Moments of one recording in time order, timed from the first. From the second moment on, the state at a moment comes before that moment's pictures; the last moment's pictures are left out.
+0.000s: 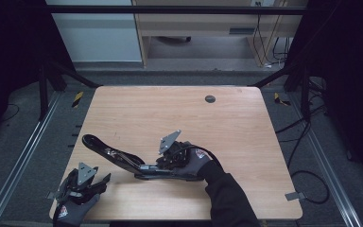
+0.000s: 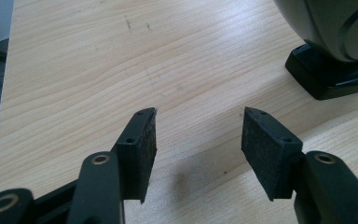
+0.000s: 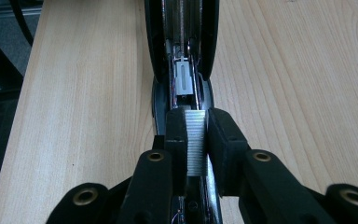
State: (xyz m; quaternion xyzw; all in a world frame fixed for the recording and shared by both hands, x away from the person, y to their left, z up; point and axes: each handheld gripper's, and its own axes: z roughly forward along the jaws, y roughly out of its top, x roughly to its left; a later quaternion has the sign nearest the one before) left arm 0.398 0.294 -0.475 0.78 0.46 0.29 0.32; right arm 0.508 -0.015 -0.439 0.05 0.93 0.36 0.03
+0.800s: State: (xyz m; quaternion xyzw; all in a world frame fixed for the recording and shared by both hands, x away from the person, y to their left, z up) left arm 0.398 0.294 -0.475 0.78 0.46 0.29 0.32; right arm 0.508 -0.013 -0.443 0.05 0.93 0.35 0.02
